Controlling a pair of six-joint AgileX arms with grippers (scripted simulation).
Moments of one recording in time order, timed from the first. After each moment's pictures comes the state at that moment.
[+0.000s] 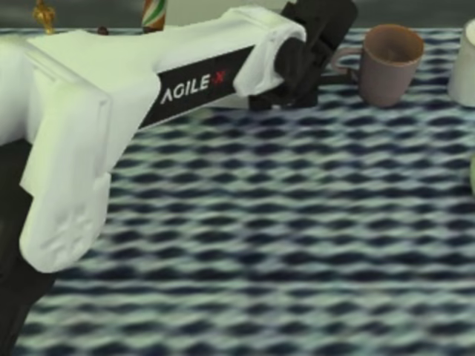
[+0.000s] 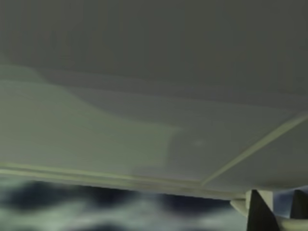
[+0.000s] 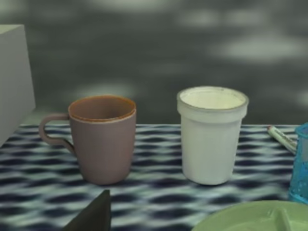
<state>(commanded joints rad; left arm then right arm) -0.72 2.33 1.96 -0.61 -0.43 -0.60 0.00 0.00 0.00 0.00 0.00 0.00</state>
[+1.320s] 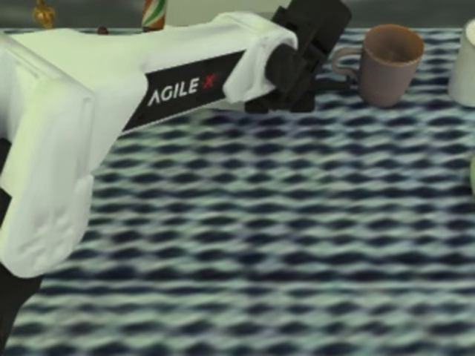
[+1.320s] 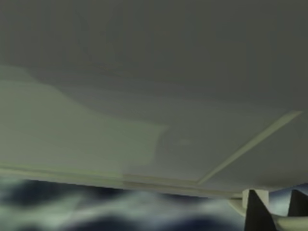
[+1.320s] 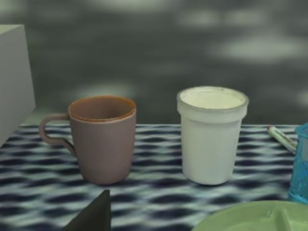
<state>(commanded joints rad) -0.71 2.28 1.86 -0.55 -0.40 -0.55 0.00 0.00 0.00 0.00 0.00 0.00</state>
